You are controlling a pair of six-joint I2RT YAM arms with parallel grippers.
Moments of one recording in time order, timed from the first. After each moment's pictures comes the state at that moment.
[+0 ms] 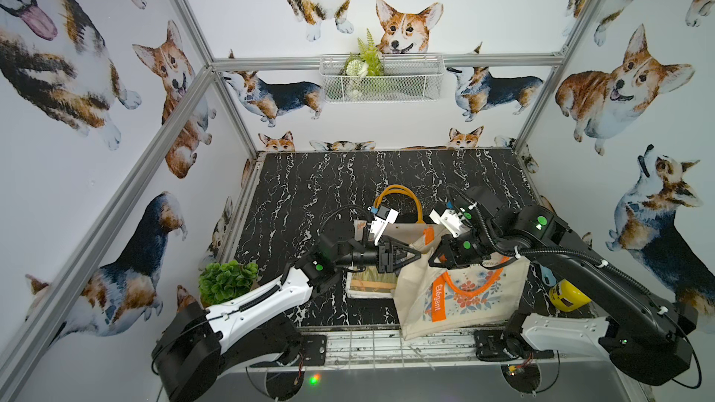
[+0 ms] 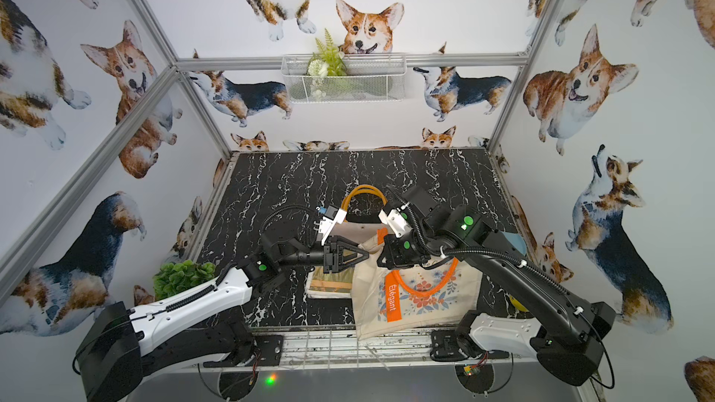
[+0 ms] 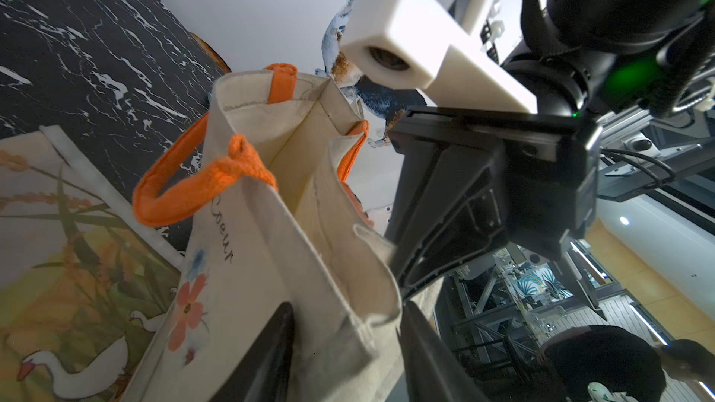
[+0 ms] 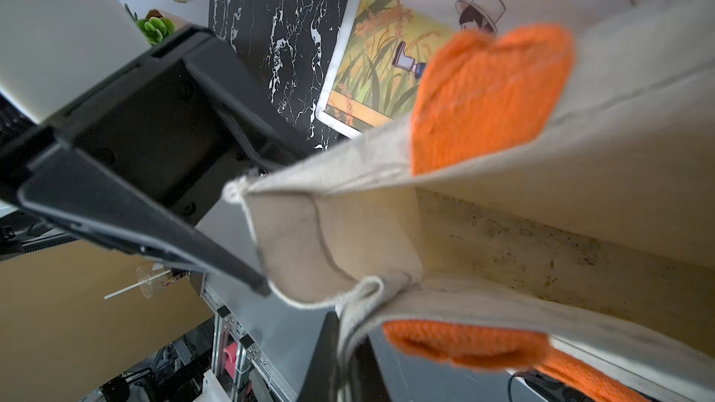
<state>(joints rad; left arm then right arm) -0.85 1.11 0.62 0.41 0.73 -0.83 0.87 1.16 1.37 -1.22 -0.41 0.68</state>
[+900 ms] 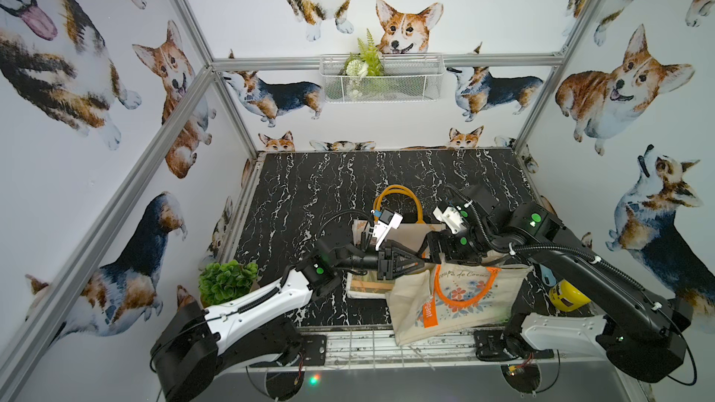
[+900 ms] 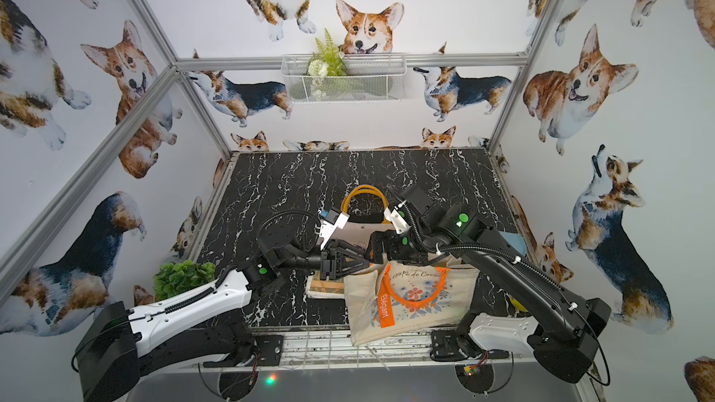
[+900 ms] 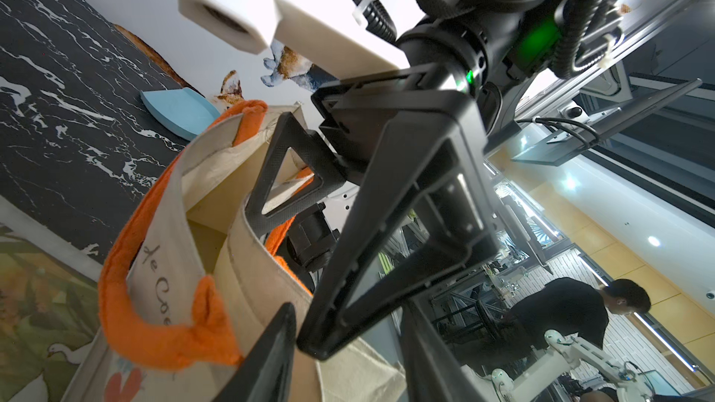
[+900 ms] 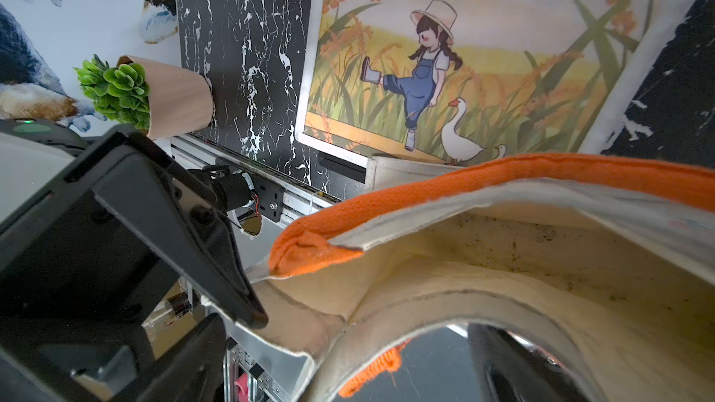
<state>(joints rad) -0.89 1.09 0.60 0.49 0.79 -0.84 0.86 1.18 1.37 -1.21 -0.36 0.80</state>
